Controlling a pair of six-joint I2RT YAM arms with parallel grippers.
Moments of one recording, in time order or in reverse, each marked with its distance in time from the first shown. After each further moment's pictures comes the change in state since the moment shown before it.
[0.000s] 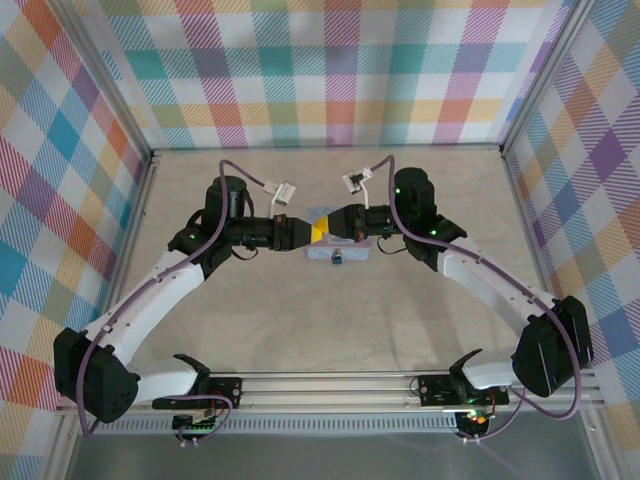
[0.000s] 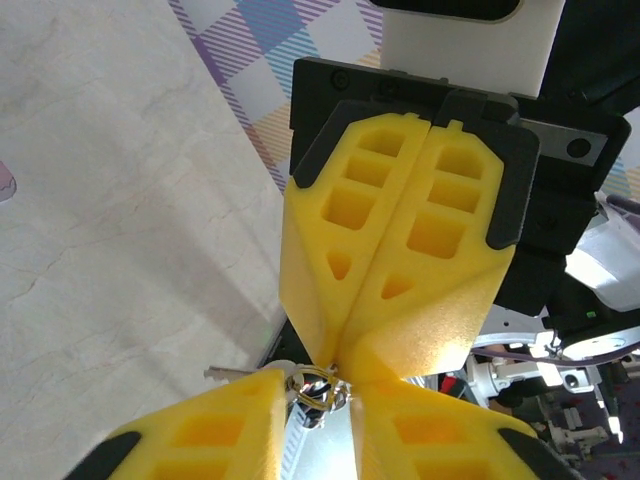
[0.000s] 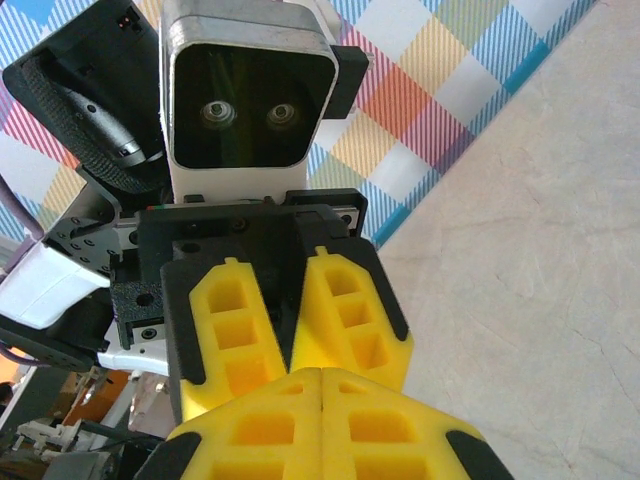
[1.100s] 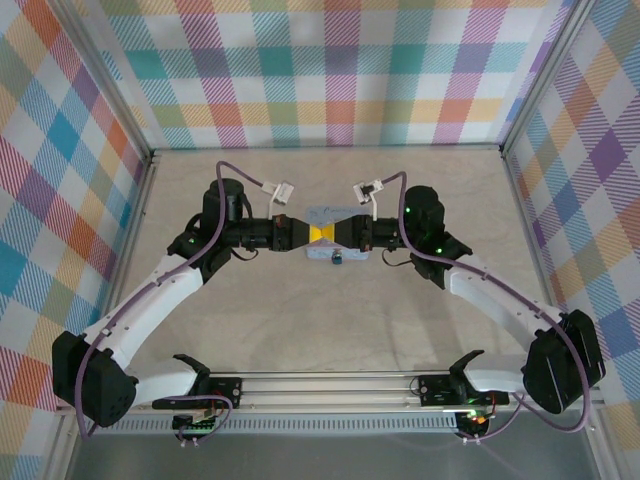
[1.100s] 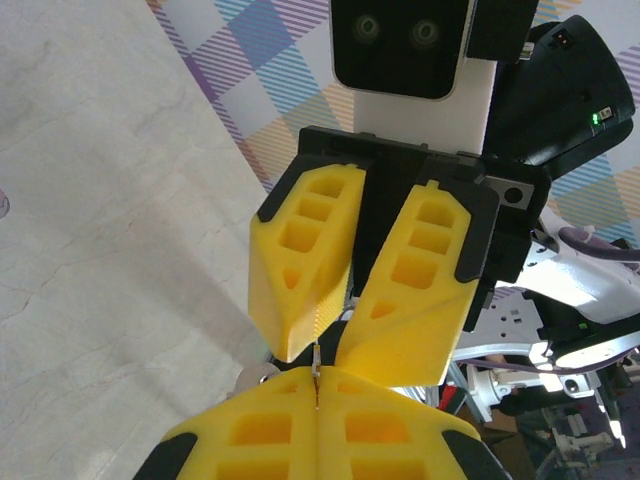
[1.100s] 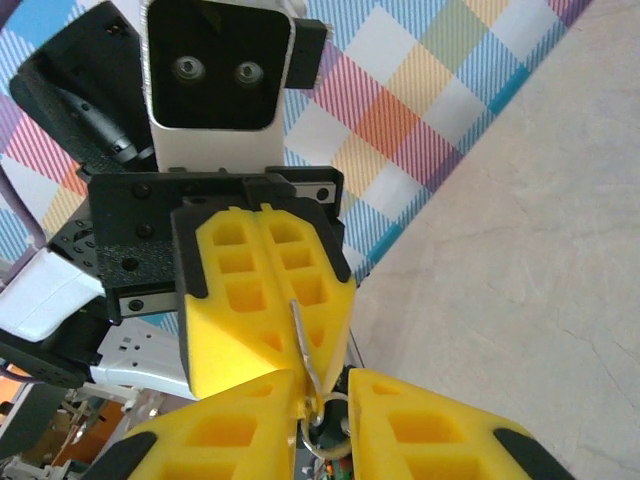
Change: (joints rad) left arm -0.002 -0.023 -0.038 0.079 -0.006 -0.031; right arm 0.000 -0.095 -0.169 0.172 0.062 0.087
